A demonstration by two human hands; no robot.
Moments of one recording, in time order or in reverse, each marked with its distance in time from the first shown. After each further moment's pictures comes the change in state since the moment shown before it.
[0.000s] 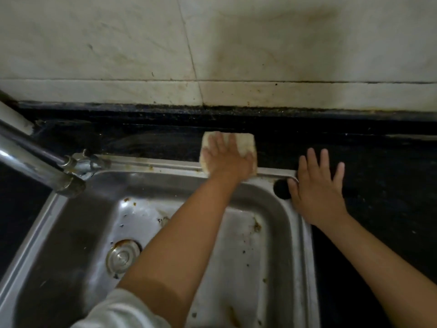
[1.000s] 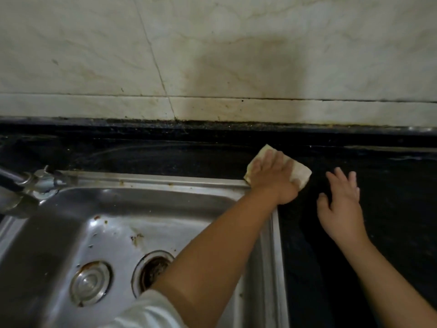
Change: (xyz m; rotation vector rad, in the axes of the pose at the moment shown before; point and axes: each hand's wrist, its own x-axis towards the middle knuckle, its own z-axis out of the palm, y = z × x) left_hand -0.020 0.113 0.025 0.079 -0.099 0.470; right_hand -0.028 0.069 -0.006 0.549 0.295 0.224
